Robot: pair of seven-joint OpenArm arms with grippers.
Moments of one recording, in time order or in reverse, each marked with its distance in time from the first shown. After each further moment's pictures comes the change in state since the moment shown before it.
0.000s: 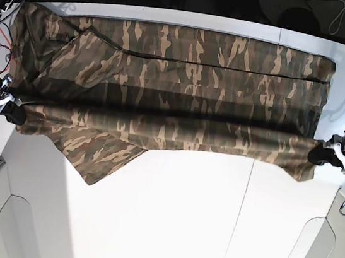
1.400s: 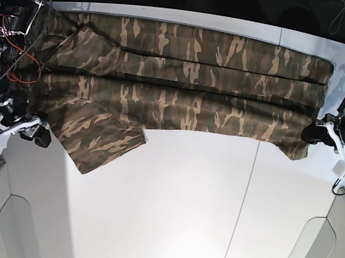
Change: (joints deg) left arm 6.0 1.7 -0.1 1.8 0.4 0.0 -1.5; right arm 9.7 -6.3 -8.3 -14.9 -18.5 -2.1 21.4
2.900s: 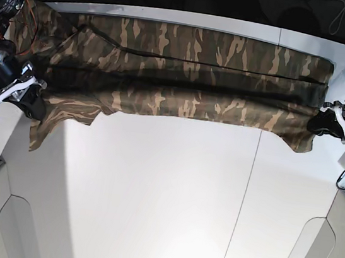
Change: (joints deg) left arm 10.5 -0.5 -6.9 17.1 -4.0 0.0 6.1; right arm -20.6 -2.8 9.7 38.2 19.5 0.9 -23.2
